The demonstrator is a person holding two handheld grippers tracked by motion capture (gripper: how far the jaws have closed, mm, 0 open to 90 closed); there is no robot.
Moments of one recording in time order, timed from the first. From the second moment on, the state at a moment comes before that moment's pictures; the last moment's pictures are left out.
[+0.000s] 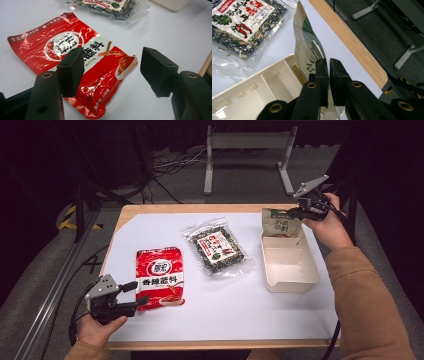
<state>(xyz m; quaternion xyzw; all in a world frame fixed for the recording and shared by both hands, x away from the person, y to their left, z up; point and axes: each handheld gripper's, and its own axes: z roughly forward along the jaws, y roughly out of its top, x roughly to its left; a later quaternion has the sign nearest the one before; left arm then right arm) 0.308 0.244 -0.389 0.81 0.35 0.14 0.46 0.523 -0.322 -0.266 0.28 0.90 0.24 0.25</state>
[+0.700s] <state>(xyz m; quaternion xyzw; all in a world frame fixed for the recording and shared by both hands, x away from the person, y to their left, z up) 0.321 0.240 -0.380 0.81 0.33 0.16 0.47 0.494 -0.328 -0.240 0.30 0.85 0.30 0.31</state>
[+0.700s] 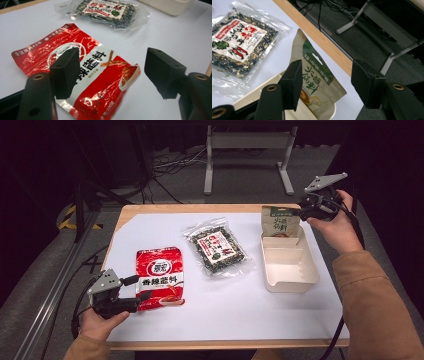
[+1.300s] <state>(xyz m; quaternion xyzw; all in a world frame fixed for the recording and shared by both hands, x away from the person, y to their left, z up) 0.338 0.243 -0.365 0.80 0.34 0.16 0.46 0.442 -0.310 -0.227 0.29 0.84 0.38 0.27</state>
